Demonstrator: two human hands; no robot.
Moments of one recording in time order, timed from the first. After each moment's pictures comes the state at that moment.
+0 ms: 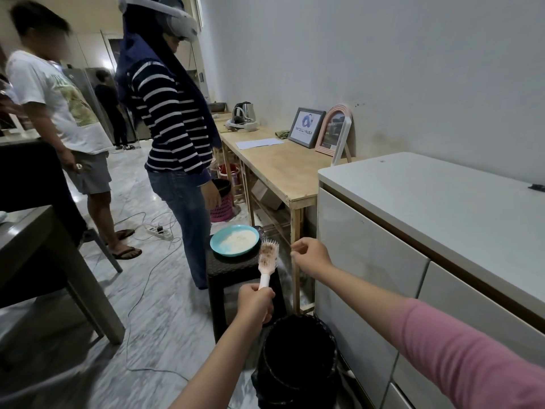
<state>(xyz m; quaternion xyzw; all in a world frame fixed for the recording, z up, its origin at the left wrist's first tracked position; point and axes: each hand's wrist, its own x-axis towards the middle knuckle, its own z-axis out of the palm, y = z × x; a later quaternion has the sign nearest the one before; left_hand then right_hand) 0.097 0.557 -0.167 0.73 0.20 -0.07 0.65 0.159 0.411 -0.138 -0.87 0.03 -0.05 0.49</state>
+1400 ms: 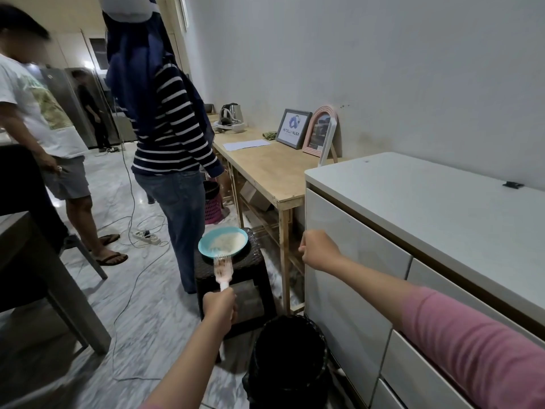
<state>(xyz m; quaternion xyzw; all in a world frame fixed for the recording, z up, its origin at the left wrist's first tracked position) 0.121 0.593 -0.178 0.68 0.33 -0.02 0.65 0.150 0.377 -0.104 -0.97 -0.02 -0.06 0.24</state>
